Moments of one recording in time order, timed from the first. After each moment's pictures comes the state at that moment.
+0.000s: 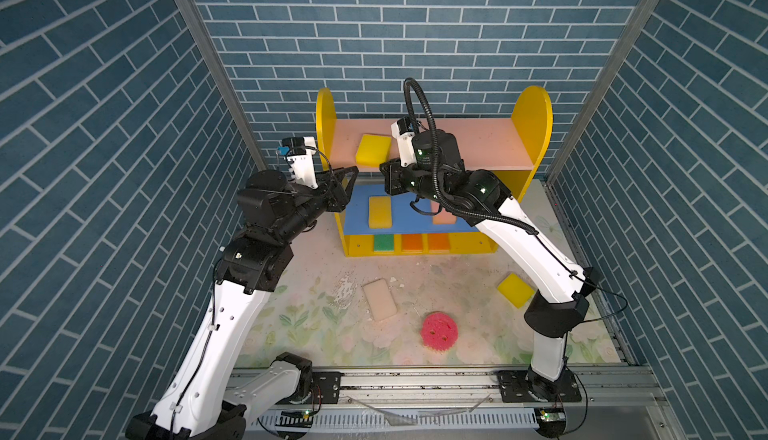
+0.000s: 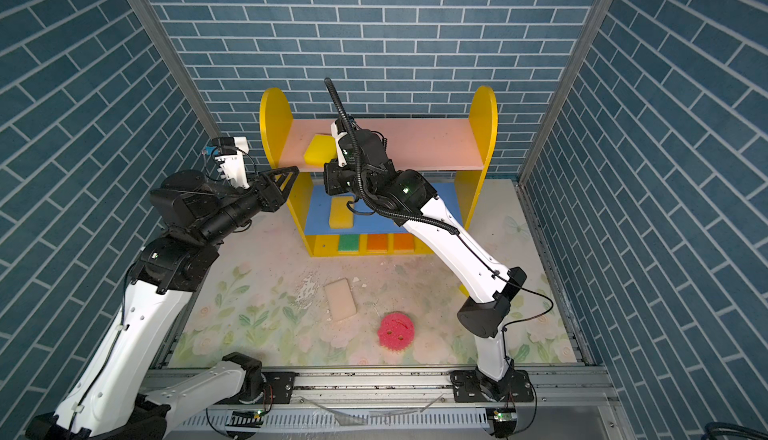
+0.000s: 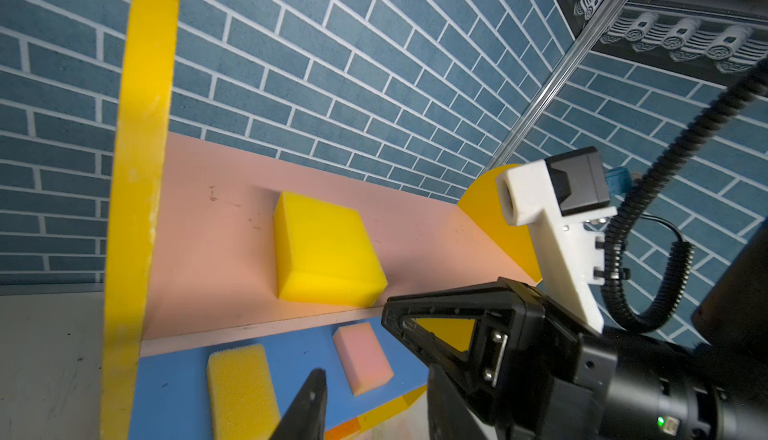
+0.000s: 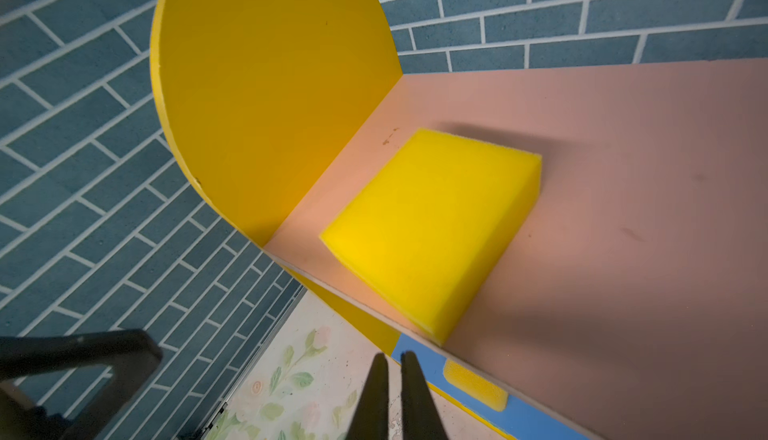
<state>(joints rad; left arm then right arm) -0.33 1.06 1.42 -0.40 0.26 -0.50 0.96 1.92 2.40 -0.82 0.15 0.39</state>
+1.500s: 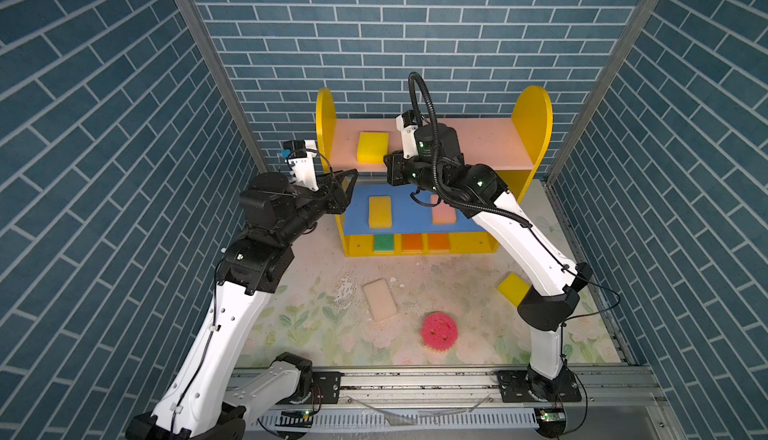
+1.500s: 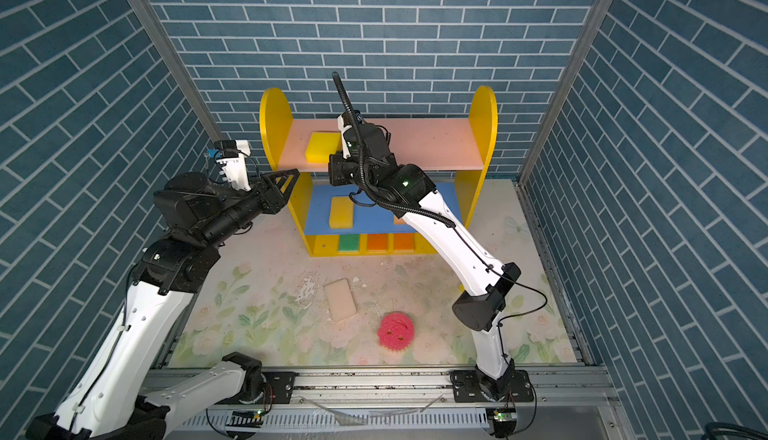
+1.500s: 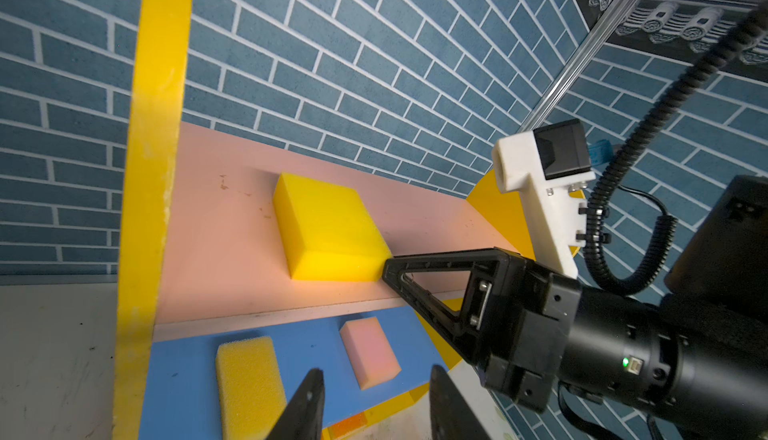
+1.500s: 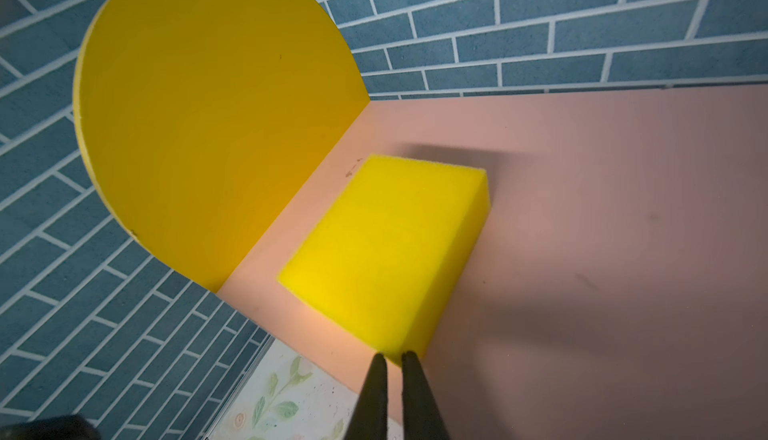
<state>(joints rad) -0.33 1.05 1.40 -0.41 0.25 -0.49 0.91 1.96 2.45 -0.80 0.14 0.39</state>
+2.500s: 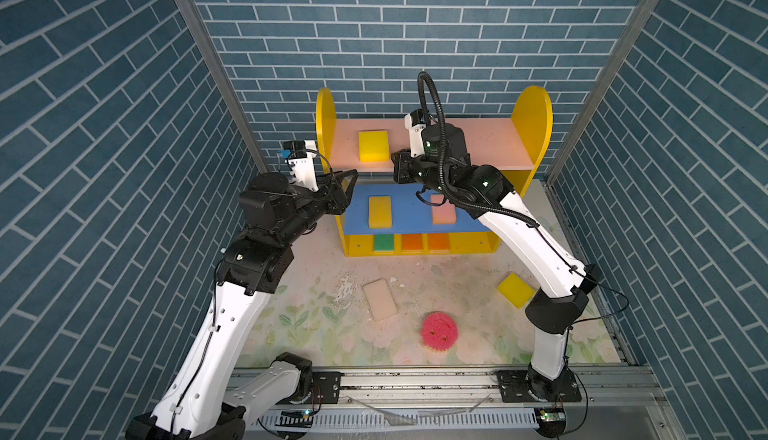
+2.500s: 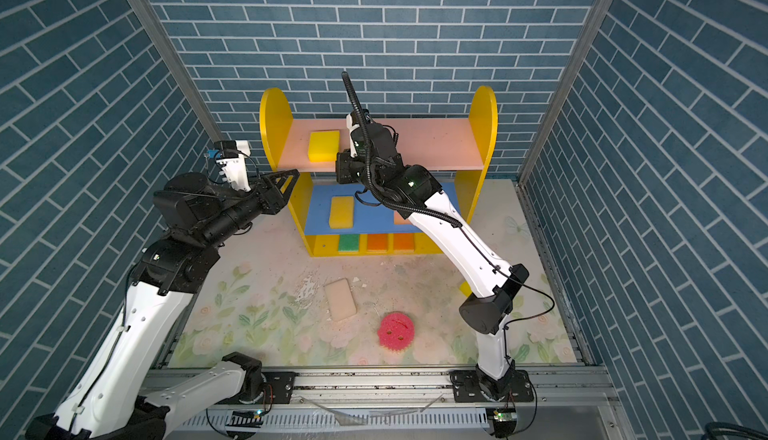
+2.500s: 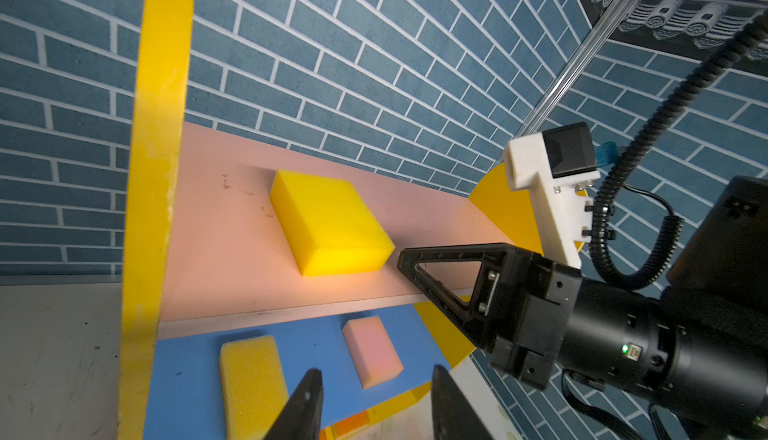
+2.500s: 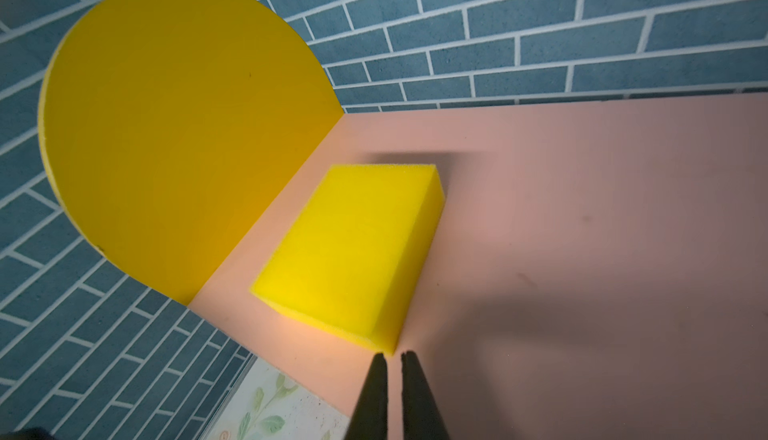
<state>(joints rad) -0.33 1.05 1.40 -0.41 0.24 -0.48 0.89 1.91 2.36 -0.76 0.17 0.39</state>
